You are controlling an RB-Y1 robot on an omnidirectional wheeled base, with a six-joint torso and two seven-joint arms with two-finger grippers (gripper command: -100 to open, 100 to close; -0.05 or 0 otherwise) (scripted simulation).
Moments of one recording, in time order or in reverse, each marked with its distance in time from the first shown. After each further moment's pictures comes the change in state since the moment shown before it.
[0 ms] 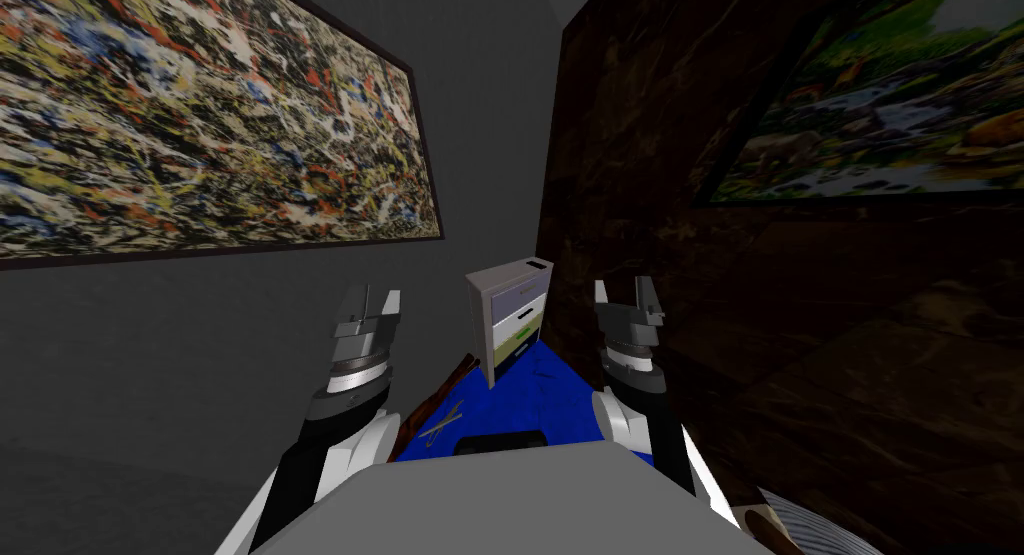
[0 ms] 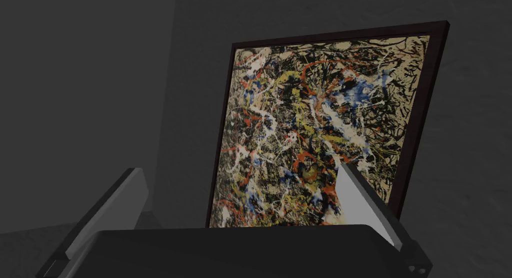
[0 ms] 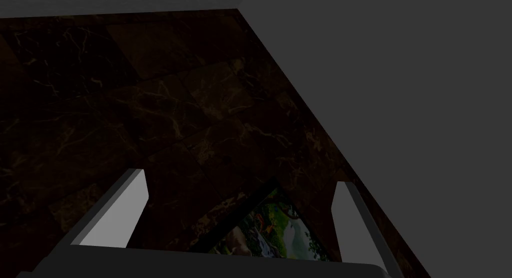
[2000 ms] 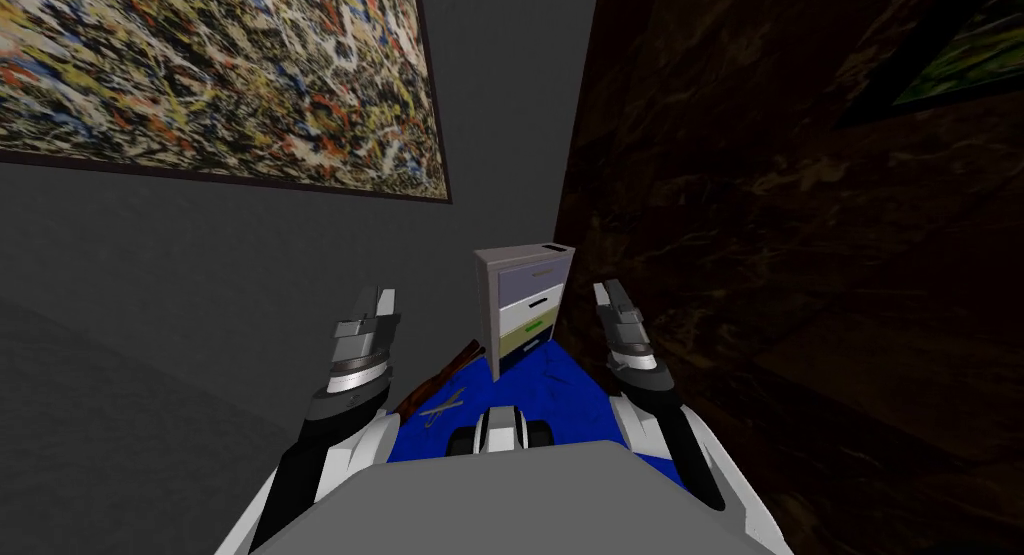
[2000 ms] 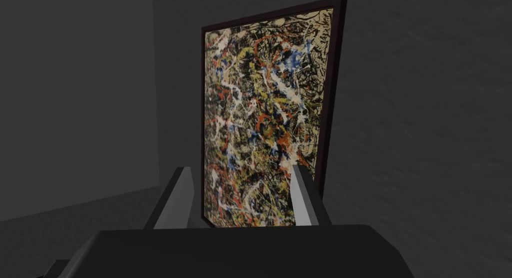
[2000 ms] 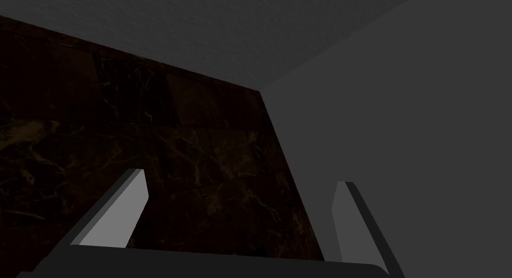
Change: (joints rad) left arm 0.000 0.000 0.000 0.000 0.000 0.000 0.000; right arm 0.016 -0.148 -0.077 0.000 0.114 0.063 0.230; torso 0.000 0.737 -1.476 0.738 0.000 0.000
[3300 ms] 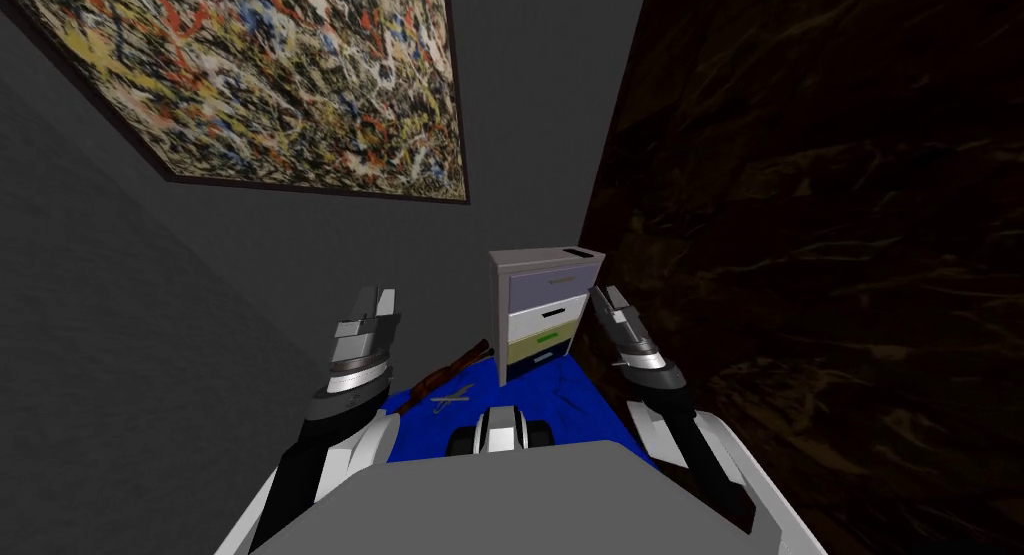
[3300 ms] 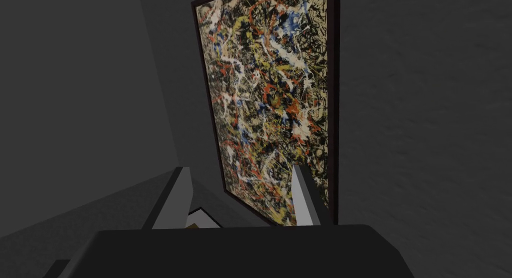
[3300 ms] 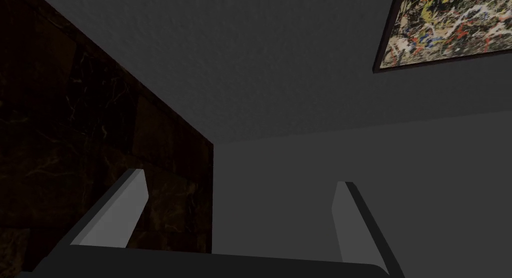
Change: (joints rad) left arm 0.000 0.000 0.000 0.000 0.000 0.000 0.000; right arm 0.031 -0.034 -0.108 0.000 0.168 0.085 0.350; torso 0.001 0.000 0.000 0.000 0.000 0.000
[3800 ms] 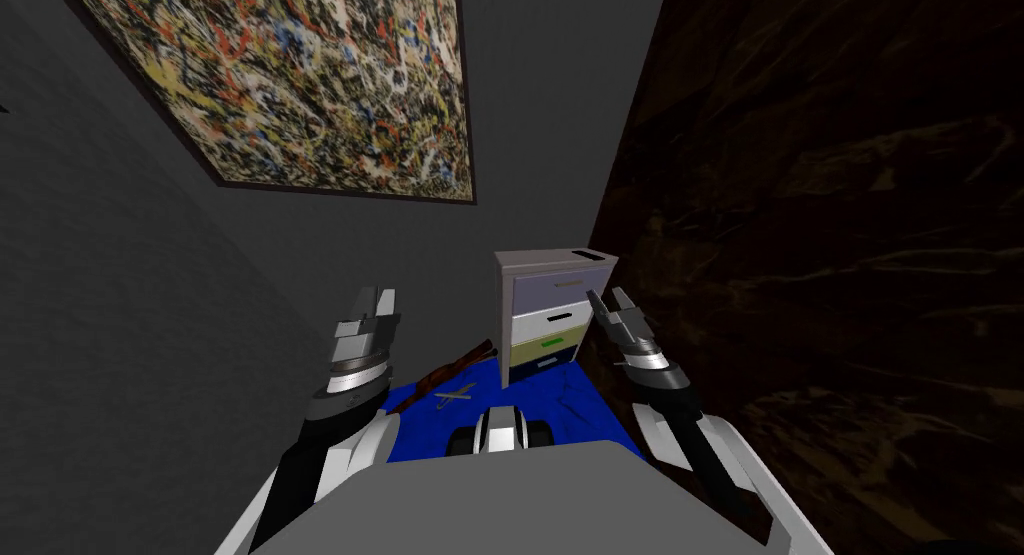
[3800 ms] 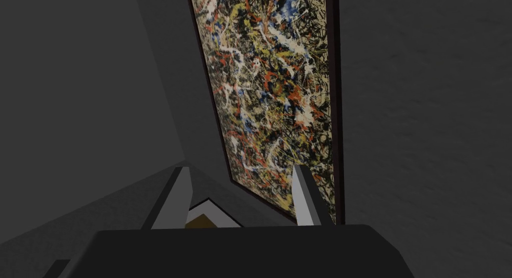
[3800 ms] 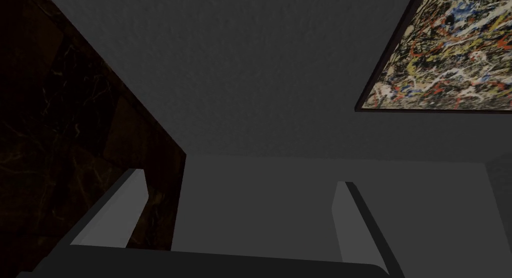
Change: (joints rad) left arm 0.000 0.000 0.000 0.000 0.000 0.000 0.000; right arm 0.010 0.001 -0.036 0.006 0.059 0.026 0.133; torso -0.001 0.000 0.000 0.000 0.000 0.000
